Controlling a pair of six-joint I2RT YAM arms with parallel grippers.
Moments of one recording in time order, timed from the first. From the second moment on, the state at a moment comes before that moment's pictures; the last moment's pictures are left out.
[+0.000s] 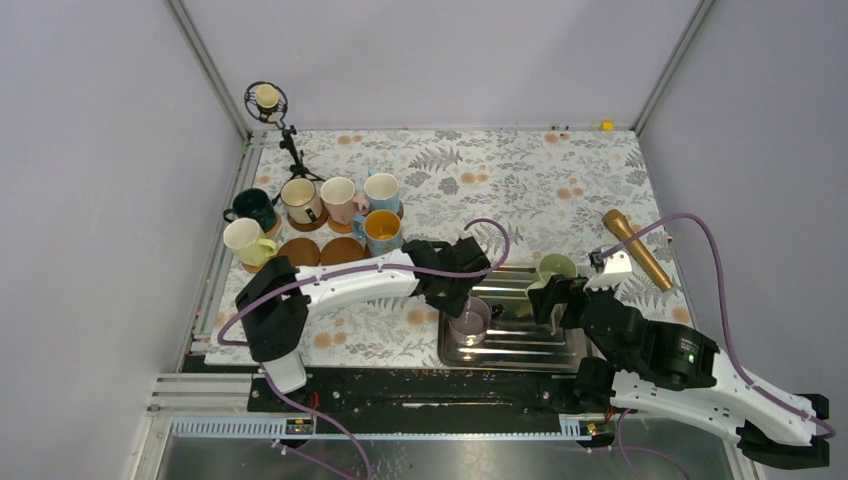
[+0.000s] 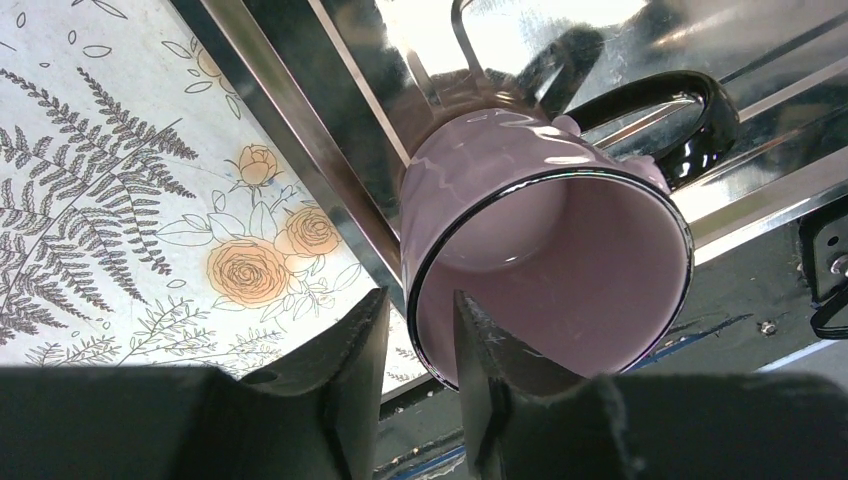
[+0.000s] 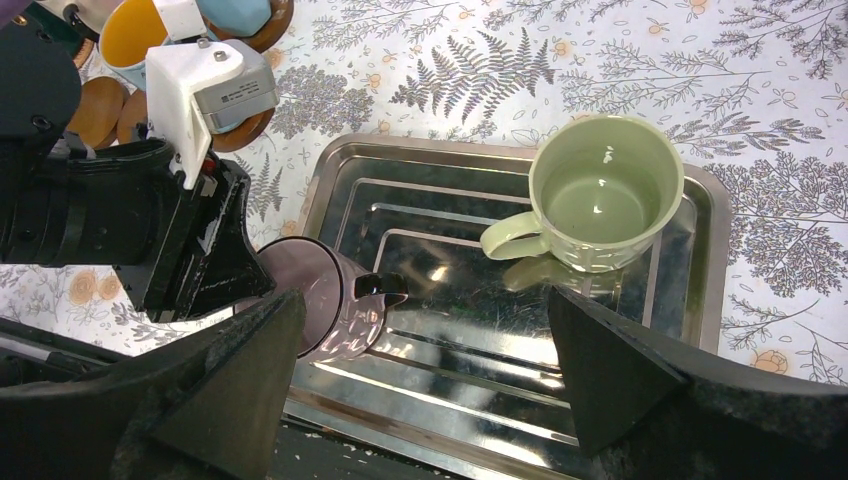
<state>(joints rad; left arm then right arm) -1.10 1.72 1.31 -0.77 -0.07 -0.59 1.17 0.39 0.75 -0.93 0.75 0.72</state>
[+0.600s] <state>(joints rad) -1.10 1.66 1.33 -0.84 -0.09 -0.60 1.17 0.38 0.73 -0.93 0.77 0.72</state>
